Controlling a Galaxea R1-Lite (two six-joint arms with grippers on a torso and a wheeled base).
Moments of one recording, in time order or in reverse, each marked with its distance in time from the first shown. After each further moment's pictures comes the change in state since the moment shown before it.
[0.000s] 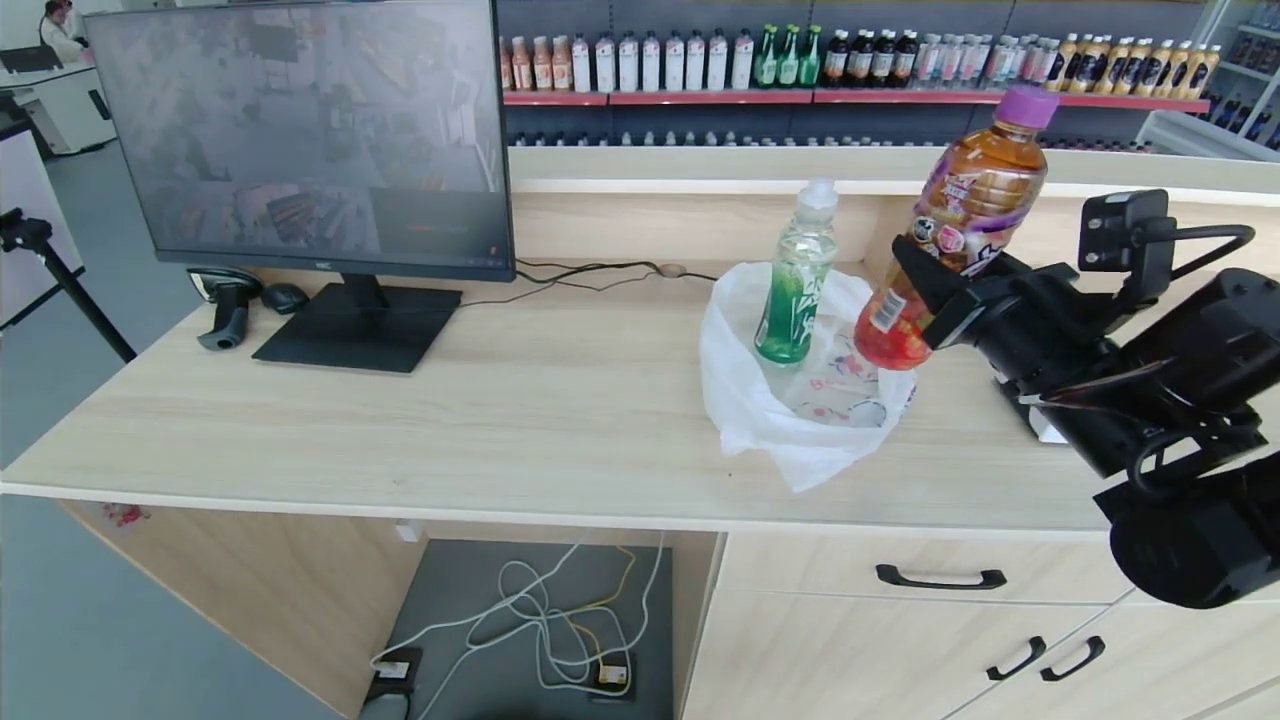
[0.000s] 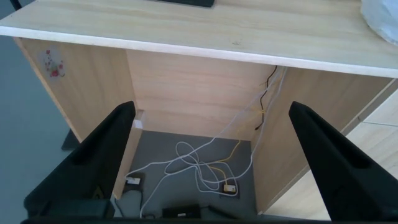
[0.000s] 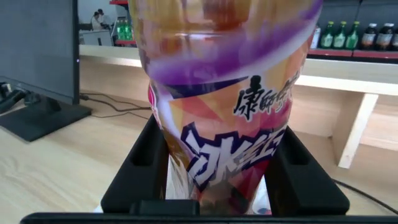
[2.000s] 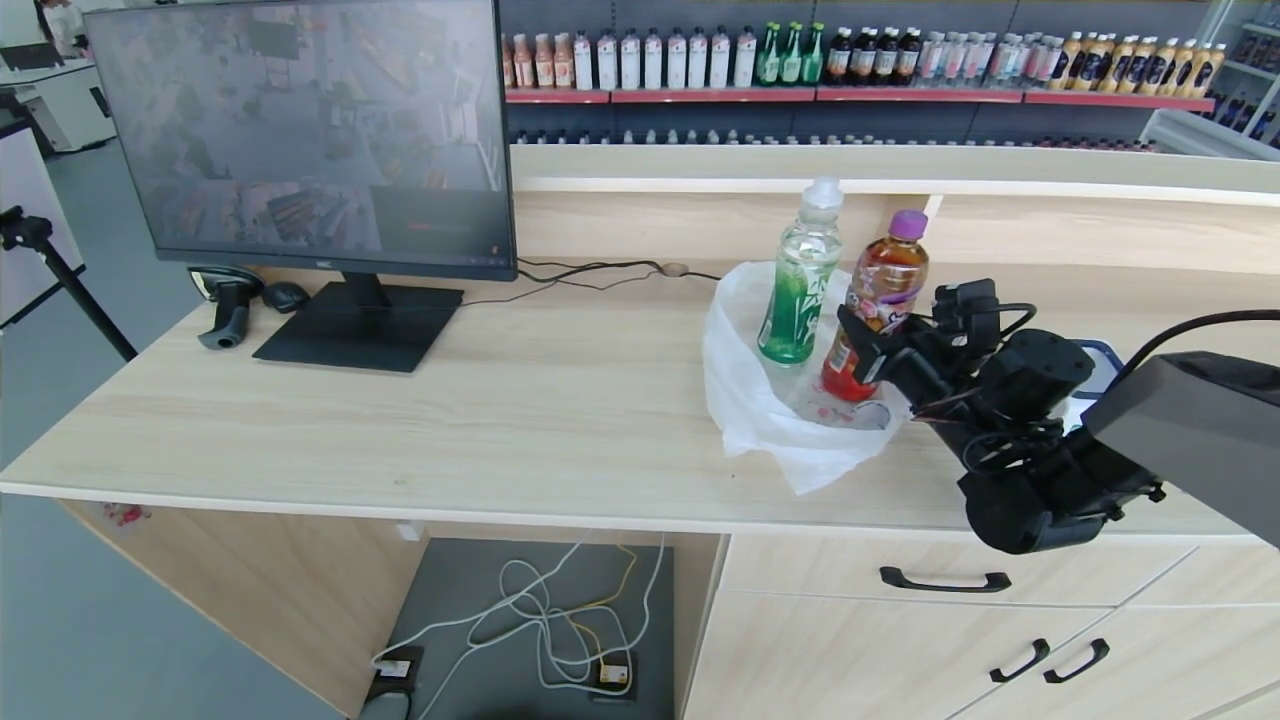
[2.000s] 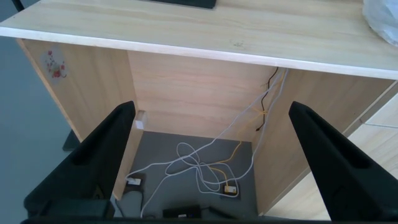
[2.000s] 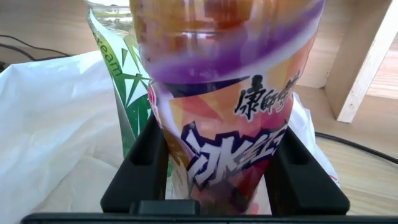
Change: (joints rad) left arm 0.000 0.000 0.000 -0.006 0.001 0.000; right arm -0.101 0.434 -0.310 -0.004 0.000 -0.022
